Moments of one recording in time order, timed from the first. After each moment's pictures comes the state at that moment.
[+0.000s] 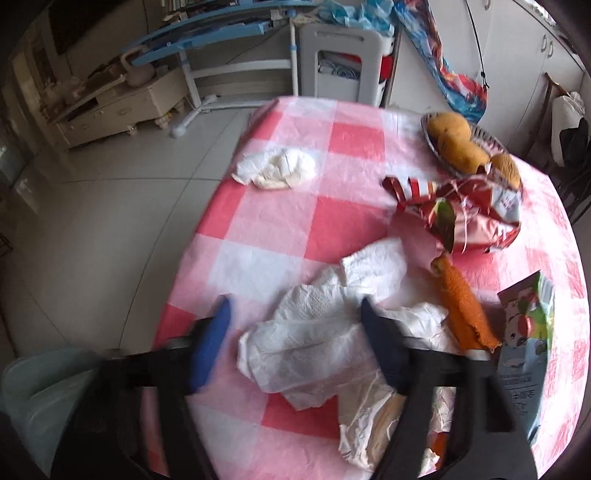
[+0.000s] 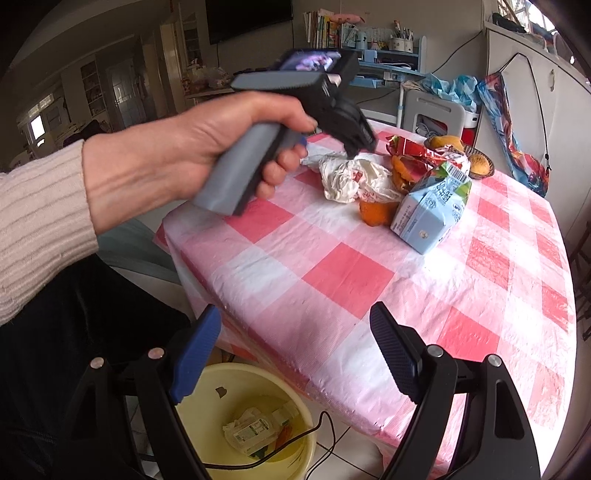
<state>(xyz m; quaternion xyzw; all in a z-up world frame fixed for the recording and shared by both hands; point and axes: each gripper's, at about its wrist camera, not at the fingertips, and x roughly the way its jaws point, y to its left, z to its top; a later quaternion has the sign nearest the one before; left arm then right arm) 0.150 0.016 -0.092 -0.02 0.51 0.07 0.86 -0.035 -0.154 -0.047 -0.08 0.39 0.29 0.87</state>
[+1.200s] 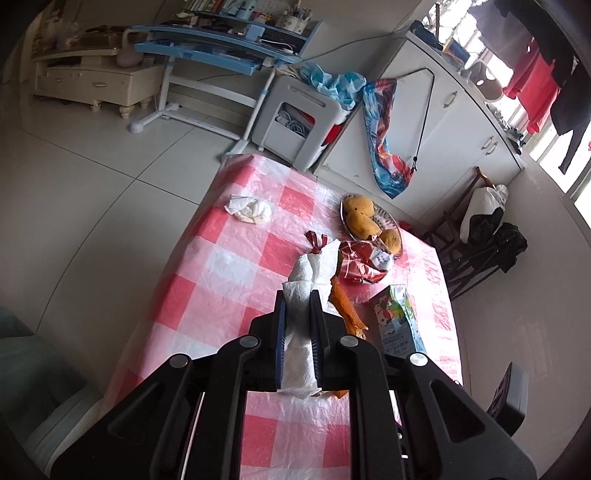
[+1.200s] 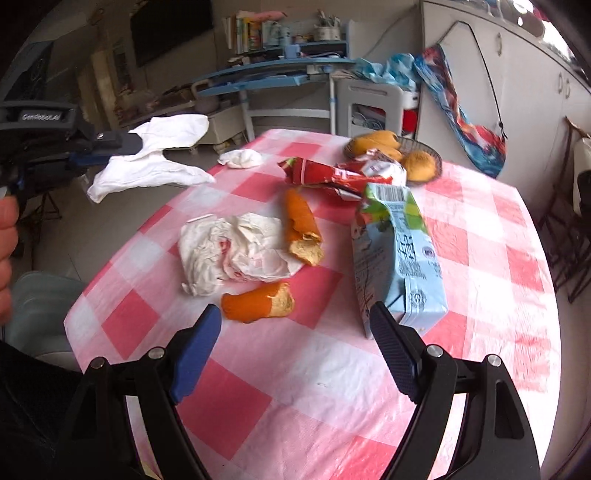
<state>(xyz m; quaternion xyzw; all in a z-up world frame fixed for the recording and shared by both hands) 0.061 0.072 -0.008 -0.21 0.41 -0.06 0.89 0.082 -0.183 -0.047 -0.03 0.41 0.18 0.89</state>
